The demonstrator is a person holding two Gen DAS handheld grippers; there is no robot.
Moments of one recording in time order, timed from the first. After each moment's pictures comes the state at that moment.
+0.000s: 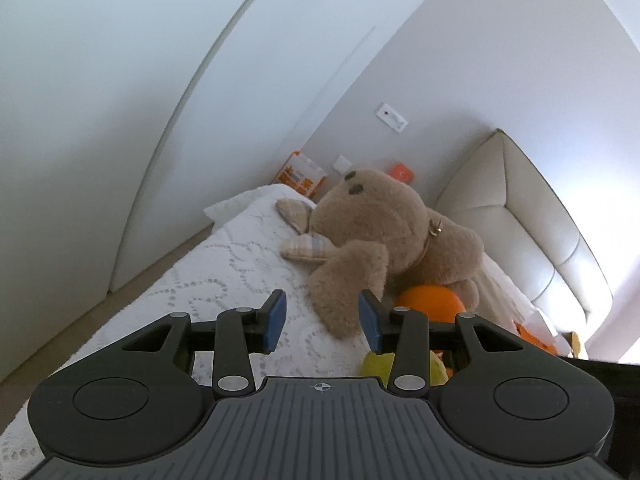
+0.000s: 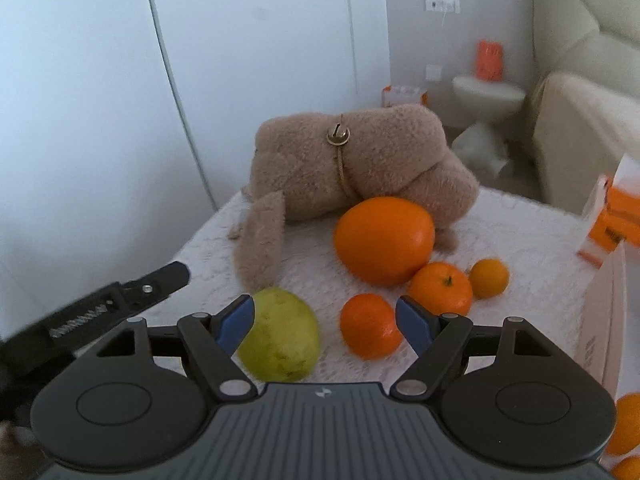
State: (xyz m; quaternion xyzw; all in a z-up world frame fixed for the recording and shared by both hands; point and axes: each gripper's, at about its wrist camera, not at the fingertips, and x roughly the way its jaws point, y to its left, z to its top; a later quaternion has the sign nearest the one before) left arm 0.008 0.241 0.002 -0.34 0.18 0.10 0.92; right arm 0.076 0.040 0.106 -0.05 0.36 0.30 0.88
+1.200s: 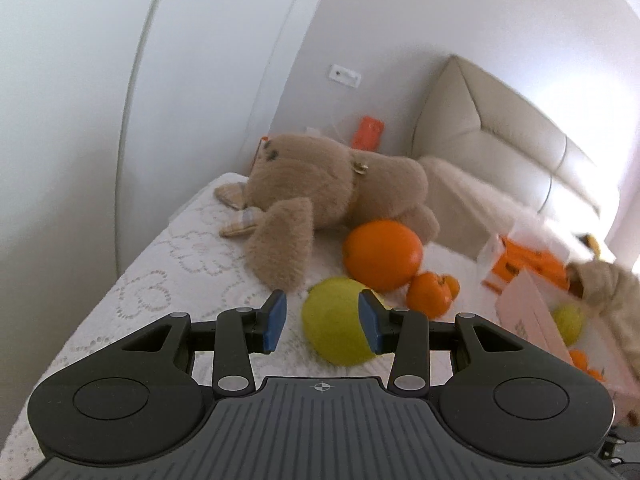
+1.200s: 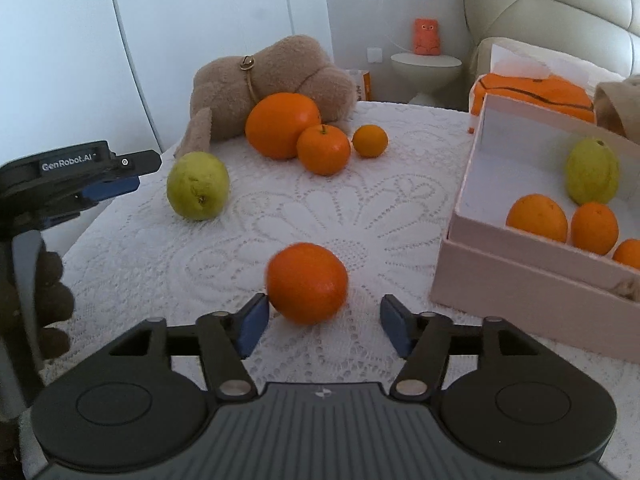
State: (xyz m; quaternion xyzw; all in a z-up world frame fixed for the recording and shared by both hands) left arm 0.009 0.168 0.036 -0.19 0.24 0.07 0.95; right arm -0.015 -0.082 0.051 0.01 0.37 0.25 0.89
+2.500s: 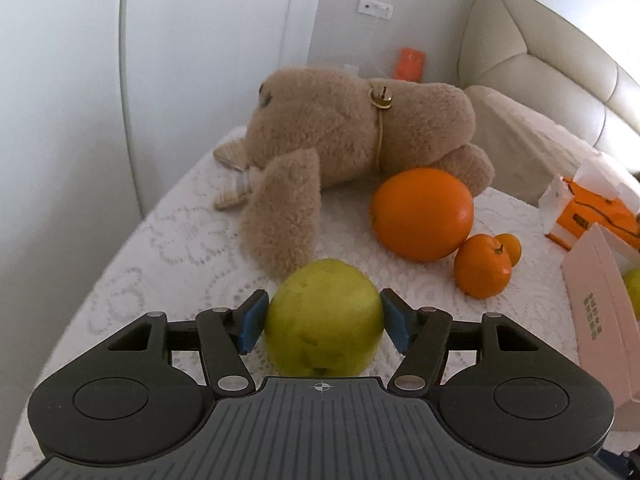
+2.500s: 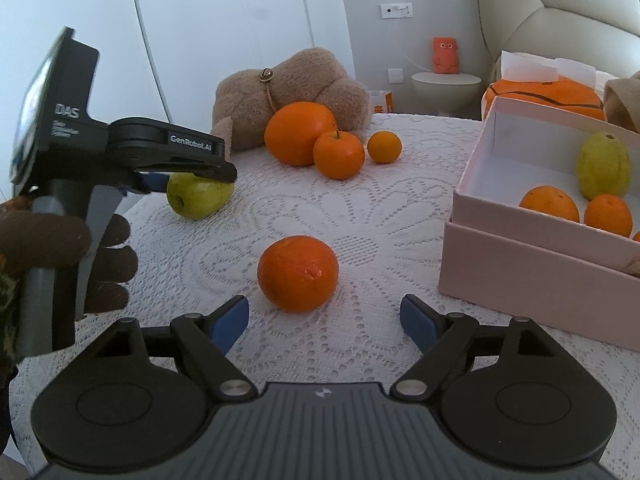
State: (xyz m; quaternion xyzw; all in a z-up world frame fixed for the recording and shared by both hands) left arm 0.080 0.159 0.019 -0.15 0.35 0.12 0.92; right arm -0.025 -0.092 0.044 0.02 0.34 0.28 0.89
